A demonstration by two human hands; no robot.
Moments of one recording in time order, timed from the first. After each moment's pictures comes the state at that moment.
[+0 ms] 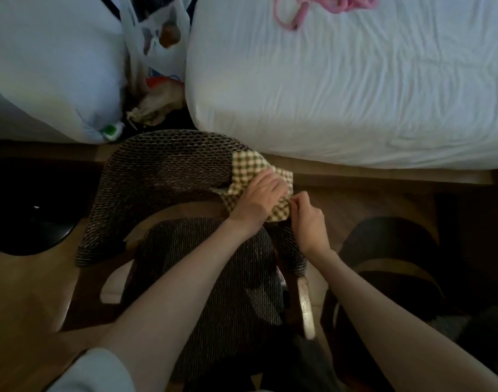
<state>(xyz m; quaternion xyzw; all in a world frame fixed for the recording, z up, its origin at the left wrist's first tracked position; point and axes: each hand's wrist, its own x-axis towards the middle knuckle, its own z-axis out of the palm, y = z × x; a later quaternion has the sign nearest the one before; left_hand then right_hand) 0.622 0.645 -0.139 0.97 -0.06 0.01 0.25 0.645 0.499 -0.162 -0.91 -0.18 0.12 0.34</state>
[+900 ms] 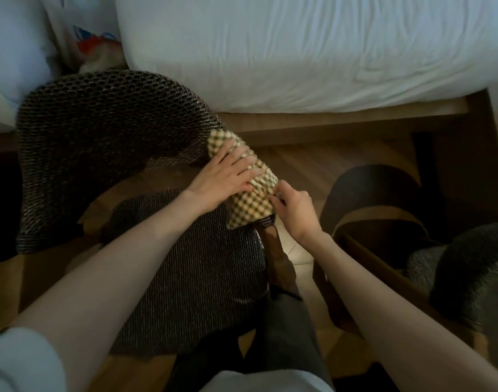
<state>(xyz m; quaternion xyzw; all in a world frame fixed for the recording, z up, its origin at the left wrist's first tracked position) 0.598 0.623 -0.186 0.96 -0.27 -0.06 -0.03 0.592 0.421 -0.177 -0.90 -0.14 0.22 0.35</state>
